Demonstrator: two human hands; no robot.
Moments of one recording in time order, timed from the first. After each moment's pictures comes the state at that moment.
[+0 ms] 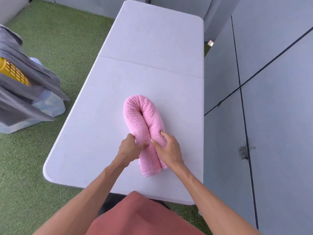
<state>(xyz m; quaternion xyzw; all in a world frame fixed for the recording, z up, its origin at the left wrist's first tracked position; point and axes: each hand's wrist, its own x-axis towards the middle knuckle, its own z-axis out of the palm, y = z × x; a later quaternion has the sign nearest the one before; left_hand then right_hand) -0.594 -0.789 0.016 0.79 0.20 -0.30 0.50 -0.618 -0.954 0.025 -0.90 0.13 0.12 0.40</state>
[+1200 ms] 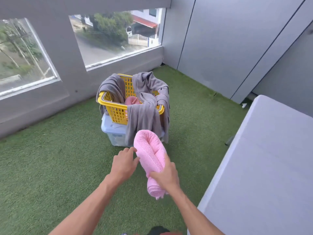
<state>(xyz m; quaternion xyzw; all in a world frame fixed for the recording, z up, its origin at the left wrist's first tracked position) -0.619 -0.213 0.035 0.94 0.25 -0.02 0.23 -0.563 -0.386 0.030 -0.92 -0.09 0.24 0.30</state>
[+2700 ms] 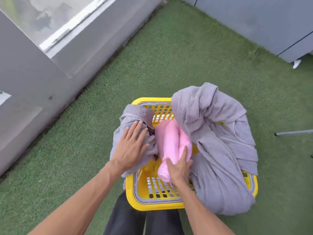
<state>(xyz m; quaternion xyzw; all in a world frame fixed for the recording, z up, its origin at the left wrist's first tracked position) -0.144 0.381 -0.142 0.99 -0.04 -0.10 0.13 -0.142 0.172 -0.160 -0.89 0.25 0.28 0.25</state>
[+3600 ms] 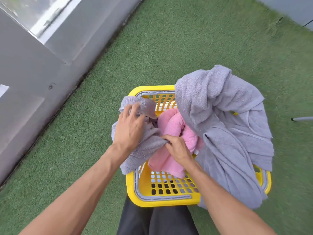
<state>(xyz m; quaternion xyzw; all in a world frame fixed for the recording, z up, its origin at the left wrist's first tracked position) -0.092 0.376 -0.118 0.99 0.03 -0.02 0.13 -0.083 0.171 -0.183 -0.87 -0.16 0.29 0.37</state>
